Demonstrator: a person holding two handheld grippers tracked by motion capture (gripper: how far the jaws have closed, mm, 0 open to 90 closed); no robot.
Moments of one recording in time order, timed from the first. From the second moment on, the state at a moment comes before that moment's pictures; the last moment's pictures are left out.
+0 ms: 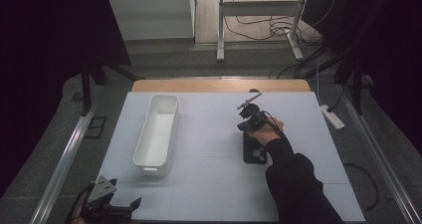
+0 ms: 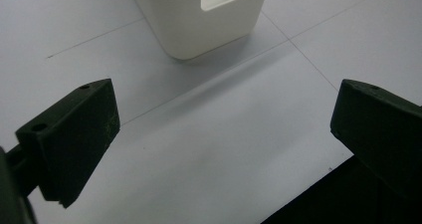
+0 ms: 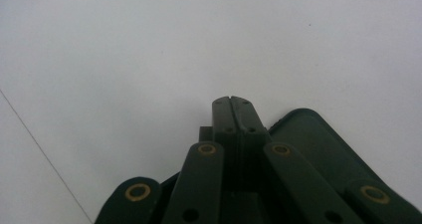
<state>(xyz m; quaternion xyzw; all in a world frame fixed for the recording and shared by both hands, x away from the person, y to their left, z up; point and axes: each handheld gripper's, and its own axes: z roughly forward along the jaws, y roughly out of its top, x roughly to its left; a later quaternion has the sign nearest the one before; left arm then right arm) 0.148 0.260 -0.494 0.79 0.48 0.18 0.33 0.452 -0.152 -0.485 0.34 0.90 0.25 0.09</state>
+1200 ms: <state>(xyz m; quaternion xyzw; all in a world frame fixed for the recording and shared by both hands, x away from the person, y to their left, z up) 0.149 0.259 -0.495 0.79 0.48 0.18 0.33 0.462 -0.171 -0.503 0.36 0.90 0.22 0.09</state>
